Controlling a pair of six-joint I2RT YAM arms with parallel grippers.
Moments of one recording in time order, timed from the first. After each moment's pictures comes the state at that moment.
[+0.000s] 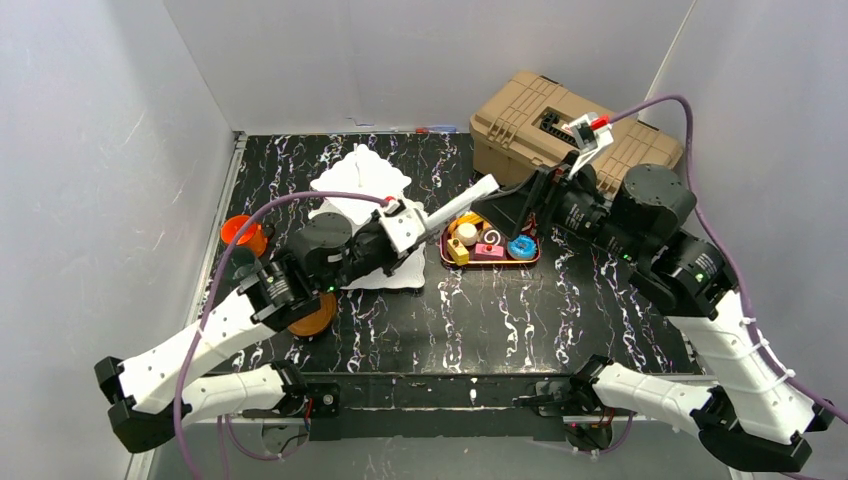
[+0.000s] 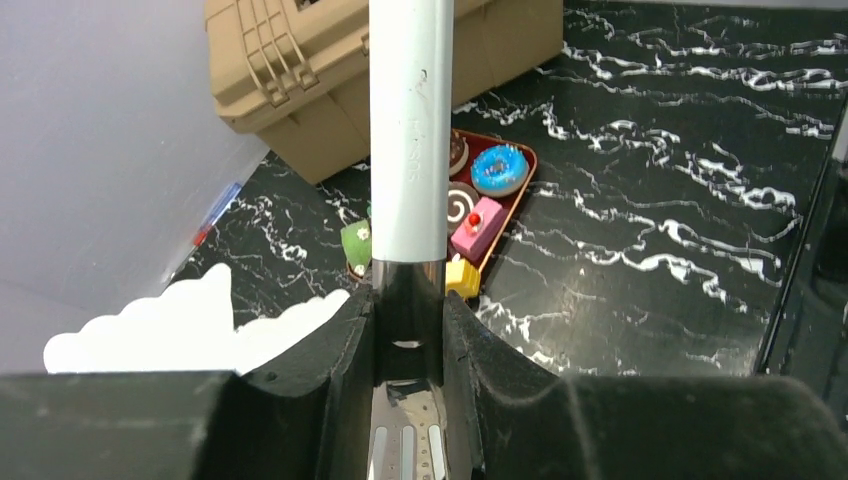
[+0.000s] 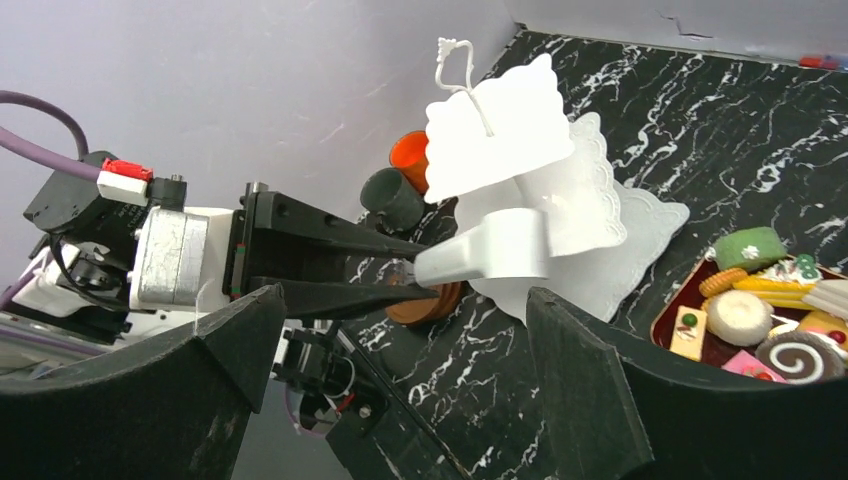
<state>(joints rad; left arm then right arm) -0.97 0.94 1.08 -0.33 -0.02 0.35 0.78 0.96 1.51 -0.62 -0.14 0.51</state>
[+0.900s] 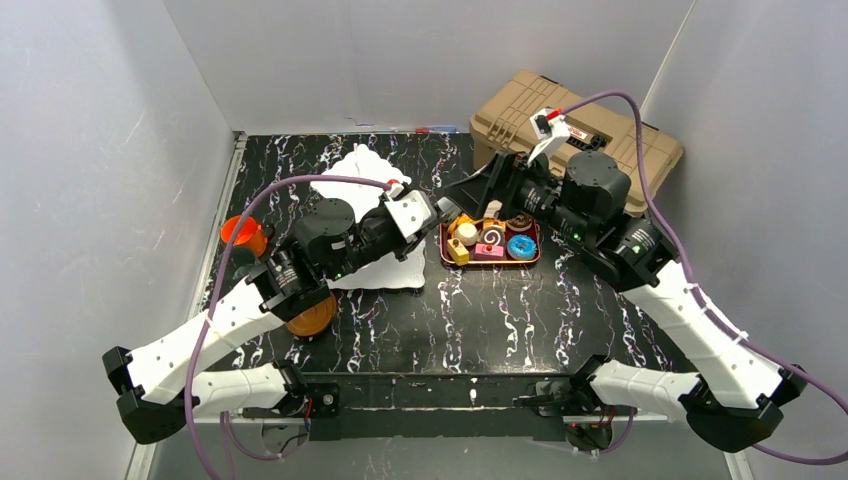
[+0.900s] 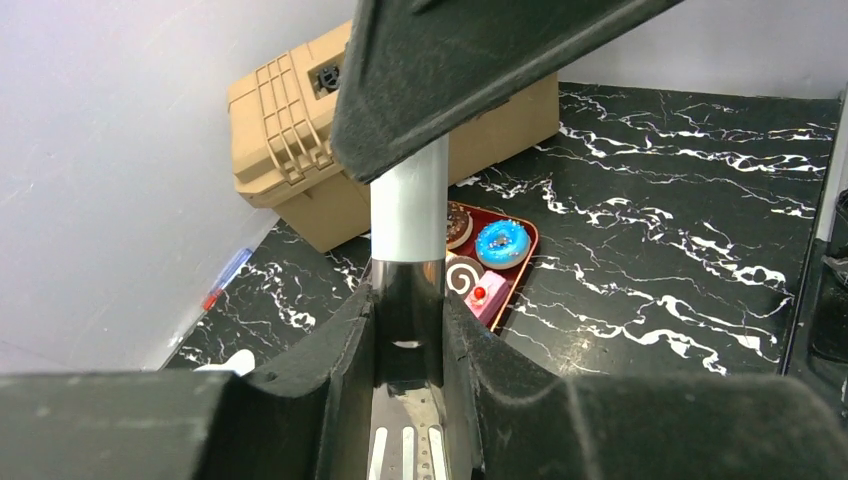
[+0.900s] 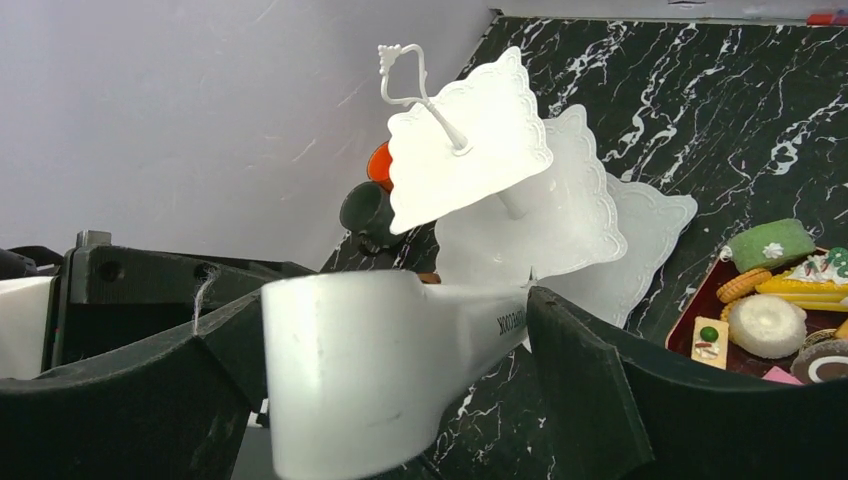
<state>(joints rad) -0.97 1.04 1.18 -0.20 0.03 0.33 0.78 1.06 1.39 -0.43 -0.10 0.59</state>
